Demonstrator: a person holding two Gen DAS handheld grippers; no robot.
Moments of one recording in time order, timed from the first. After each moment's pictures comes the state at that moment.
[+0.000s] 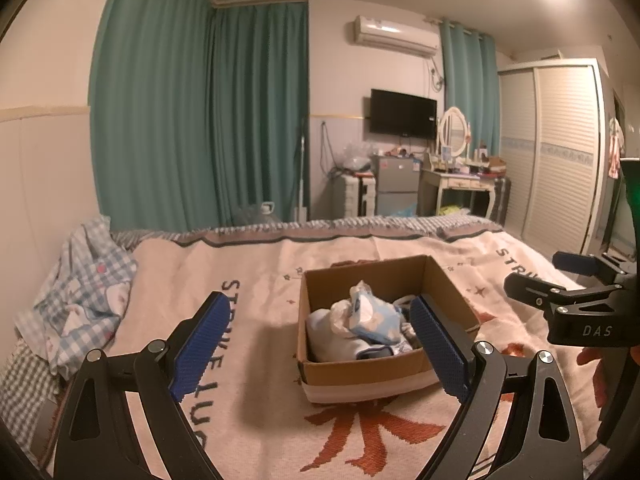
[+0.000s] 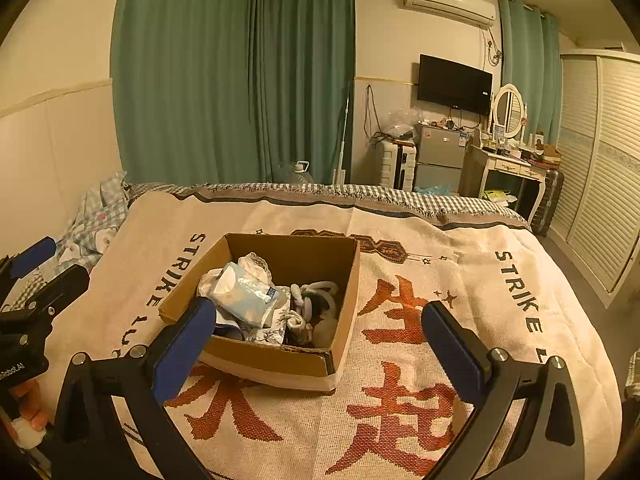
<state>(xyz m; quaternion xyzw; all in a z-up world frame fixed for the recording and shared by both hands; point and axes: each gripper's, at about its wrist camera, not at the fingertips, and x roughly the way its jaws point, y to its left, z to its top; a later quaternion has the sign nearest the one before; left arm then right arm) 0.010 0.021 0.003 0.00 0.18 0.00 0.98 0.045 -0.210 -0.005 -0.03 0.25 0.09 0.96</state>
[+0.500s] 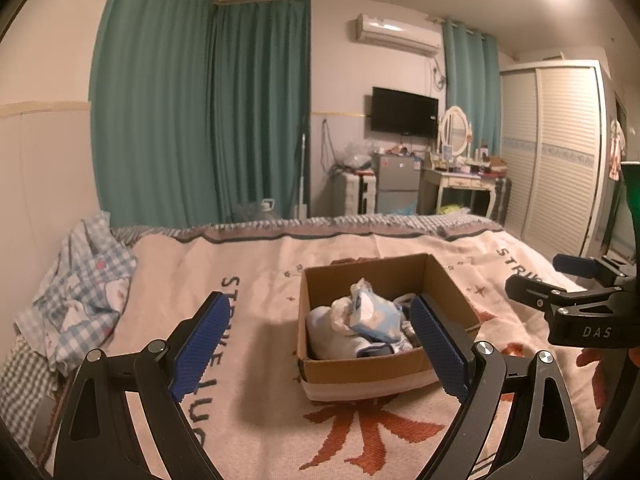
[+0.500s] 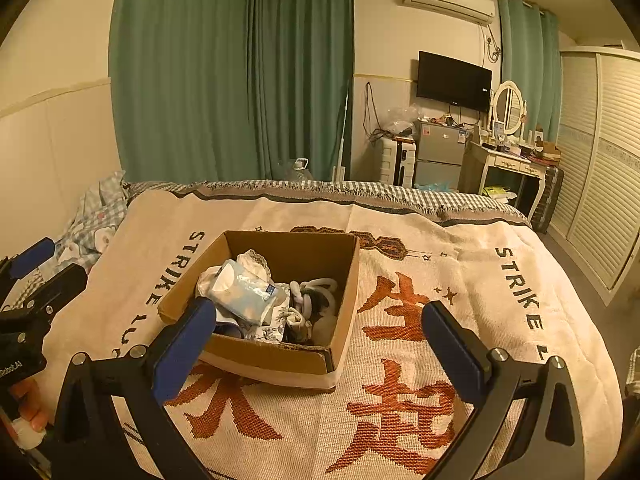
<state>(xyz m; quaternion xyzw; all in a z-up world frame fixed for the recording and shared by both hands) 0.011 0.022 0.003 -0.01 0.19 0.00 0.98 0.045 -0.210 -0.004 -0.03 0.25 0.09 0.96</state>
